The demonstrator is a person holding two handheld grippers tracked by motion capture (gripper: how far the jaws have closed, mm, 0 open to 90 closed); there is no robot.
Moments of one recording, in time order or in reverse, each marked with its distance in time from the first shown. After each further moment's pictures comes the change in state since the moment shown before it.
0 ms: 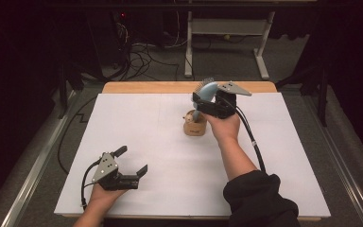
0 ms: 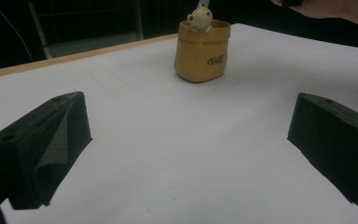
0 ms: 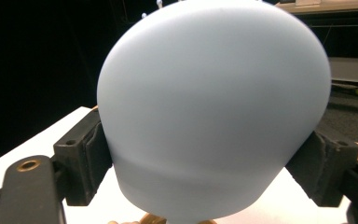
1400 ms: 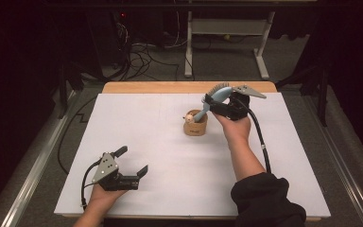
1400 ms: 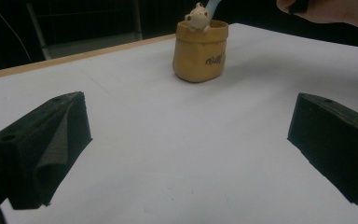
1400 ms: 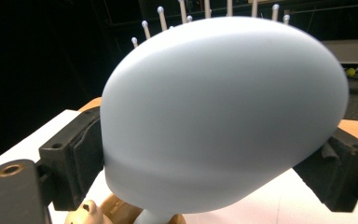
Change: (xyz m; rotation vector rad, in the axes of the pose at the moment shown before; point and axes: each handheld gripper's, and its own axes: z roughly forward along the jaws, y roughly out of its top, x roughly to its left) left arm -0.001 0.000 -0.001 0.002 -0.002 0.001; right arm -0.035 -0.011 -0.014 0.007 -0.033 0.088
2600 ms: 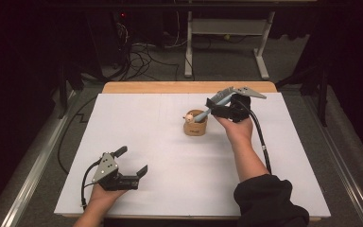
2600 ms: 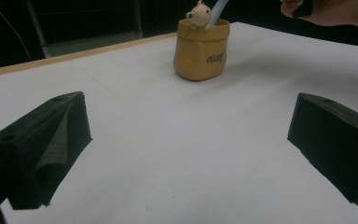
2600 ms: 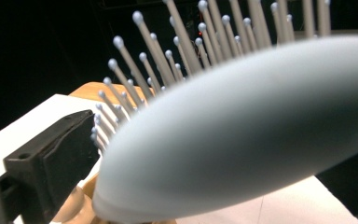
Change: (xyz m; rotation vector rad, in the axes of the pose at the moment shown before) left arm 0.001 -0.001 0.000 0.007 0.000 0.001; right arm -0.008 -0.006 0.001 0.055 -0.014 -0.026
